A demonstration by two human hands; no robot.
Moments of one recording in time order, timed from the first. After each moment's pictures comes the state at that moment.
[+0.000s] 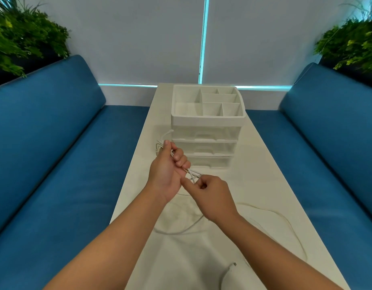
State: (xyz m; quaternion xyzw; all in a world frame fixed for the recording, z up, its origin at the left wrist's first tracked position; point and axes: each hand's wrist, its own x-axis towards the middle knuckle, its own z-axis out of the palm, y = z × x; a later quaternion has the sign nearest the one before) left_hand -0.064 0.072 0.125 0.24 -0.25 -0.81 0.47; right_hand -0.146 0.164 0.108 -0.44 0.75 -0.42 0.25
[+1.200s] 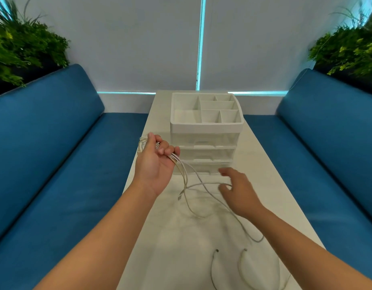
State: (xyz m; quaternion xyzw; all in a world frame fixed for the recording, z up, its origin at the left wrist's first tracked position) left_hand -0.049 0.050 0.154 0.19 -0.23 -0.80 0.51; right_hand -0.226 0.163 0.085 -0.52 0.77 -0.33 0.14
